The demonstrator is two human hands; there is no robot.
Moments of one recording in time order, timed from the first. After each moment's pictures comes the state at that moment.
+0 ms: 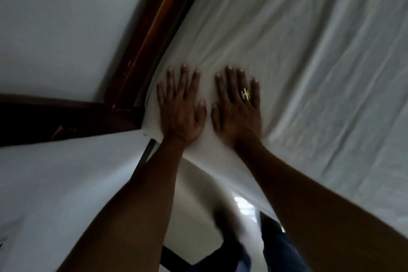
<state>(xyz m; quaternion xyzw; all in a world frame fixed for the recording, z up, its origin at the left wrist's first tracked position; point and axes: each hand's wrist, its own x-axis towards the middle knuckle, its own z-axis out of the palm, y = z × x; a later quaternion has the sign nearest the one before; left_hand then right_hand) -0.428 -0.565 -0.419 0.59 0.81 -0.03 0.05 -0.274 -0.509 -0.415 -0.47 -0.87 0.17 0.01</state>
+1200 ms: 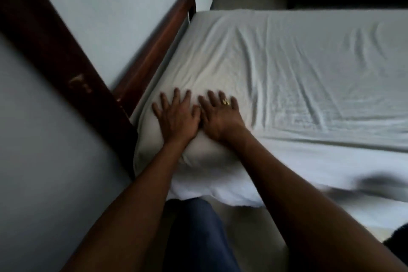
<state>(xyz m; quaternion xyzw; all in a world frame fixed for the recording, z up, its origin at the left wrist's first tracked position) -0.447 -0.574 -0.468 0.64 0.76 0.14 -0.01 -0.308 -0.579 -0.447 -0.59 -0.81 0.04 0.06</state>
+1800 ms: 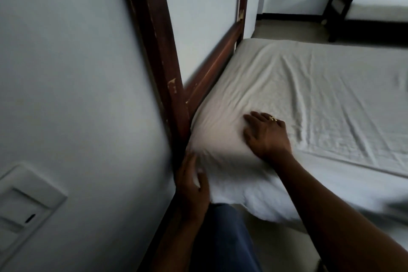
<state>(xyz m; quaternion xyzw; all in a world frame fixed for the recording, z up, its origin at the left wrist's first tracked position) -0.502 -0.751 -0.542 0.49 0.67 0.56 0.03 -0.309 -0.611 -0.431 -0.58 -0.80 -0.01 0.14</state>
